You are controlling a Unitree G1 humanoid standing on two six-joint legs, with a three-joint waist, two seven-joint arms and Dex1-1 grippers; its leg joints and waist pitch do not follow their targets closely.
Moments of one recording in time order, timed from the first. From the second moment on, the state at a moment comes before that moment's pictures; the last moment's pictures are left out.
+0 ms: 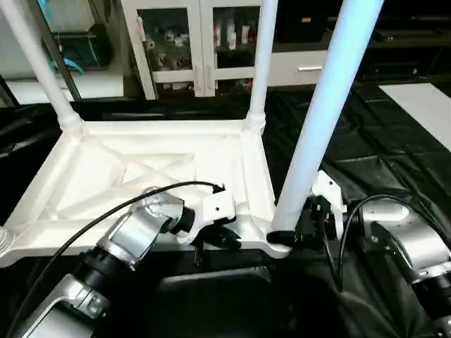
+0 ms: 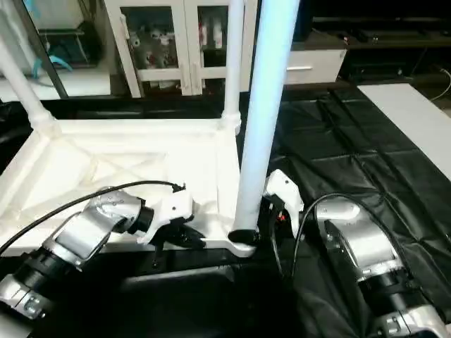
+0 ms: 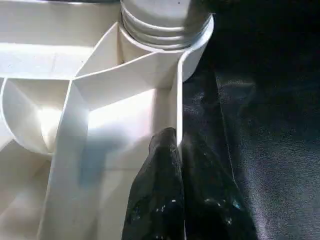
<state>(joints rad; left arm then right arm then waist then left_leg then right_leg) -0.53 0.39 -0.48 0.26 0.04 0.37 -1.23 -0.38 -0.58 0.24 0.21 0.25 0.34 1.17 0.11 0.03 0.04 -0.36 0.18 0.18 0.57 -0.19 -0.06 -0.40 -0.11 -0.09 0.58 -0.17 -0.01</state>
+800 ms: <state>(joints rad) -0.53 0.41 -0.48 0.26 0.06 0.39 -1.22 -0.40 -0.54 0.29 0.30 0.20 0.27 1.21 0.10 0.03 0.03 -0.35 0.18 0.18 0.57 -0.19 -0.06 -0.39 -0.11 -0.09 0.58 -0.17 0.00</state>
